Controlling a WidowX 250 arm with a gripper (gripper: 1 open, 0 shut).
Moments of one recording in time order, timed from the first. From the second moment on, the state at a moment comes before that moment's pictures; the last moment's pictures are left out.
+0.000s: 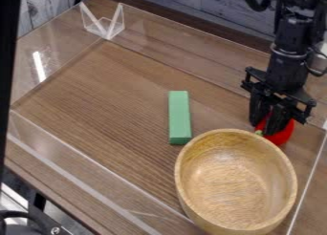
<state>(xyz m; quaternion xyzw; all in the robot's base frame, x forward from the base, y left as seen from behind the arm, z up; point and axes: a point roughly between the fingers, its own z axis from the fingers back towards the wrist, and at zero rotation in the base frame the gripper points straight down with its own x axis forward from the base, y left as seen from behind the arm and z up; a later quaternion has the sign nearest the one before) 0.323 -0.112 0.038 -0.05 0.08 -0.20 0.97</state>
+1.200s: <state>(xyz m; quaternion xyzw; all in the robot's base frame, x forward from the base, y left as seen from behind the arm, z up) 0.326 -0.093 0.049 -0.05 0.06 -0.21 0.97</state>
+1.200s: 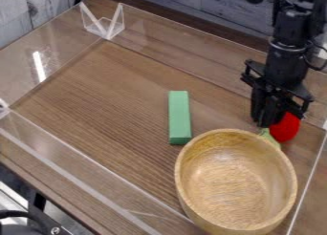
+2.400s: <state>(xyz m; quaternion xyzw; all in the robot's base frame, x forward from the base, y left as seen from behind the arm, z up) 0.315 -0.106 0.103 0.00 -0.02 -0.10 1.00</state>
